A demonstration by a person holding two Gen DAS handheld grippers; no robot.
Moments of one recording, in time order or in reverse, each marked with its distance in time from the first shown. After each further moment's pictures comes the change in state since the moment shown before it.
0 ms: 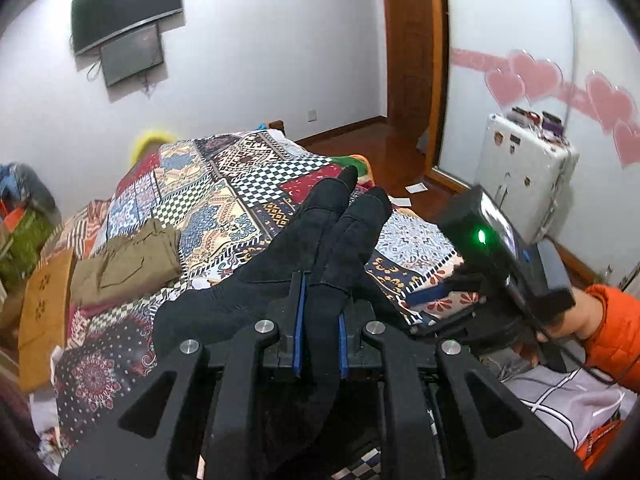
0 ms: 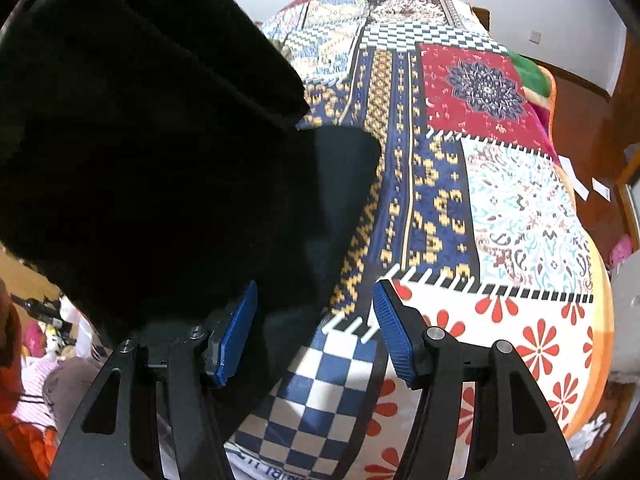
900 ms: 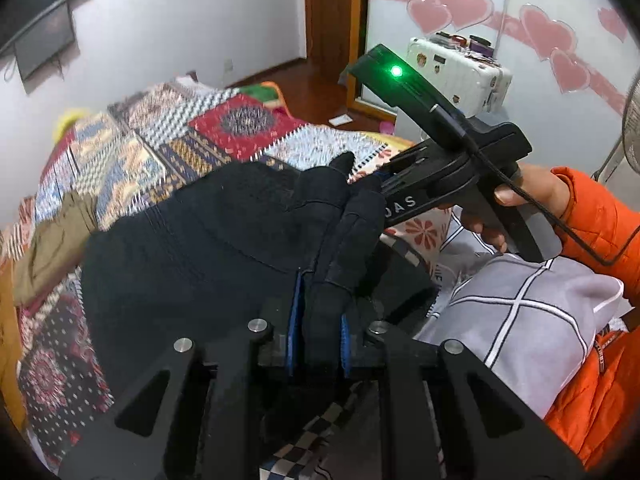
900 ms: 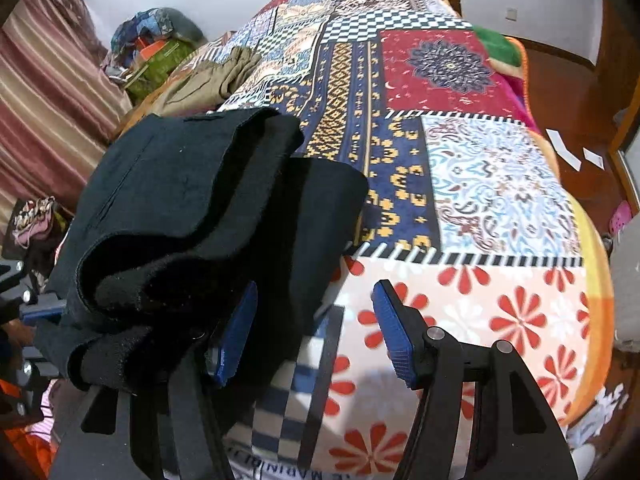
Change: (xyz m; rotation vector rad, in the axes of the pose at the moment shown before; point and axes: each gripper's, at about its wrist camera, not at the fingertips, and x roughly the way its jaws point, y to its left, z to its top) left arm 0.029 -0.030 -0.060 0.124 0.220 -0.263; right arm 0.000 -0.031 -0.011 0.096 0.014 0.006
